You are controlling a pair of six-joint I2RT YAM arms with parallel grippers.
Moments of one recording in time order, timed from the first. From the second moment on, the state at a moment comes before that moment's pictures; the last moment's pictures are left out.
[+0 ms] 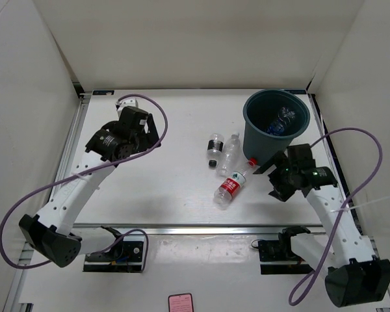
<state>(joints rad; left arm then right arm) -0.52 1.26 1.38 -0.94 -0.41 -0.59 0.16 0.90 0.83 -0.95 -0.14 1.00</state>
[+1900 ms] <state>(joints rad) -0.53 1.07 1.23 -0.94 -0.28 -0.59 0.55 1.37 0.68 -0.55 0.04 1.56</state>
